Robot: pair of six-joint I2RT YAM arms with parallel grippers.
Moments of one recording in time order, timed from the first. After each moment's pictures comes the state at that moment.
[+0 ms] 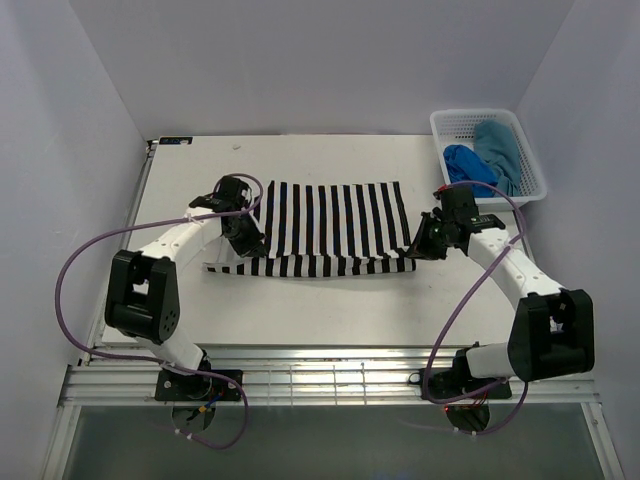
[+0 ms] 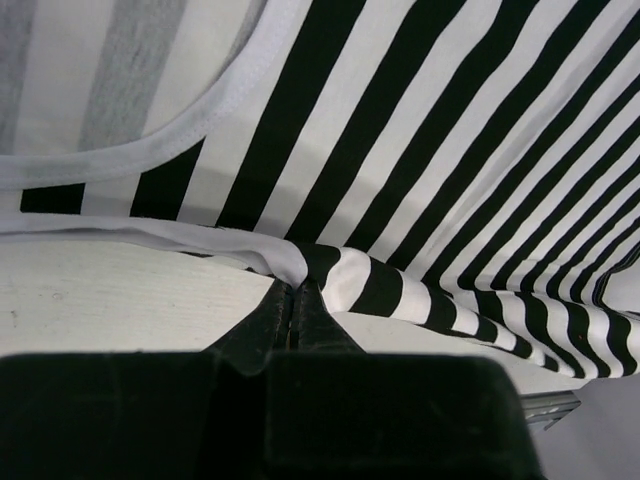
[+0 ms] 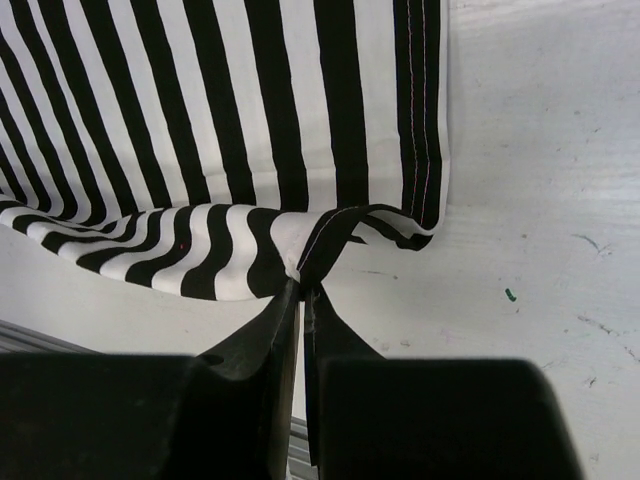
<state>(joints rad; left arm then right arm) -0.27 1.61 1.12 -0.70 0.14 -0.79 0.20 1.34 0.92 -0.59 -0.28 0.46</state>
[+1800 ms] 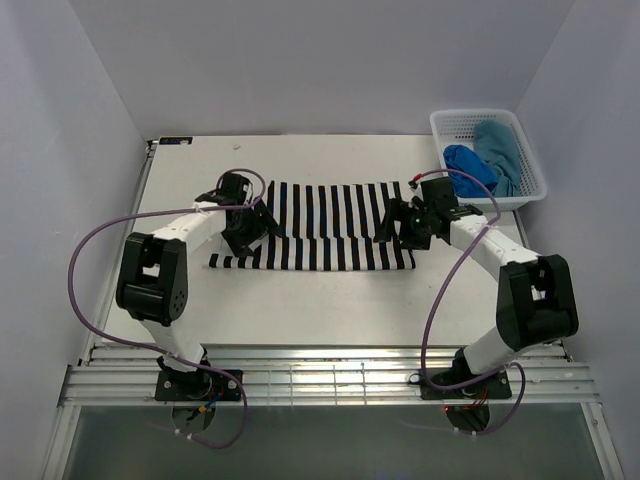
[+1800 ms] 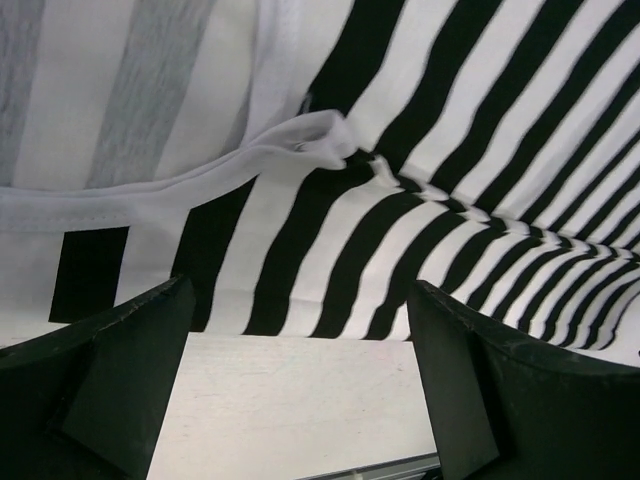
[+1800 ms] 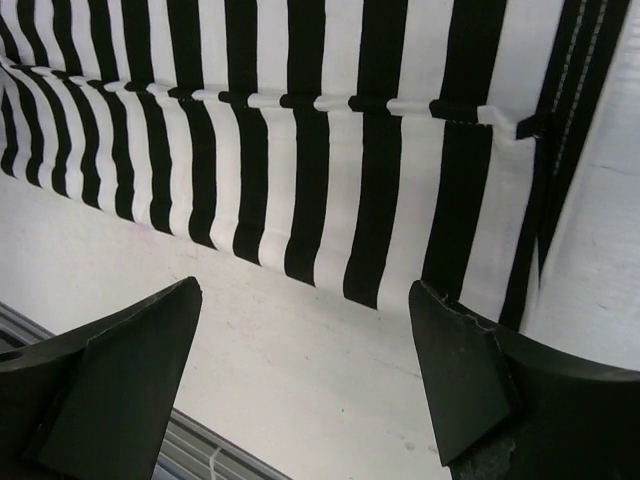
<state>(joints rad) -0.24 1.75 1.19 -0.57 0.14 -0.76 0.25 1.52 1.00 -0.41 -0.35 0.39</state>
